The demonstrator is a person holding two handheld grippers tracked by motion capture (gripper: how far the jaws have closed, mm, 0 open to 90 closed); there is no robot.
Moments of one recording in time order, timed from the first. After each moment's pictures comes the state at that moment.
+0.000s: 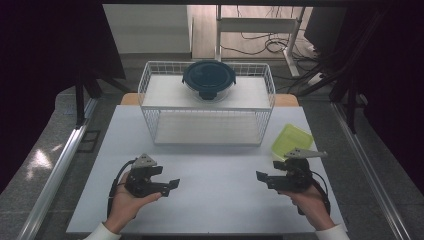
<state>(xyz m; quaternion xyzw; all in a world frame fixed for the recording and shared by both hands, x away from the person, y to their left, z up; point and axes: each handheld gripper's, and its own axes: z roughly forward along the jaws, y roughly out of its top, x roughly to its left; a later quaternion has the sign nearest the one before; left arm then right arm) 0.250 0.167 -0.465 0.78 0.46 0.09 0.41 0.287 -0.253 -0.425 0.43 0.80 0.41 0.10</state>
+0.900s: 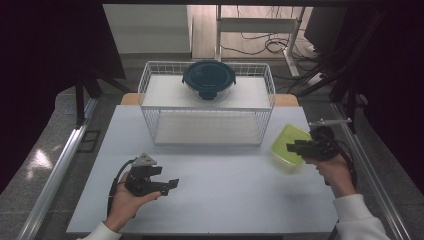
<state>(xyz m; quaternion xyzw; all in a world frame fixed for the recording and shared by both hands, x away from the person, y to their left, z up) 0.254 0.170 -0.472 0.79 0.46 0.08 0.40 0.362 -0.315 -0.388 0.49 0.79 0.34 0.13</state>
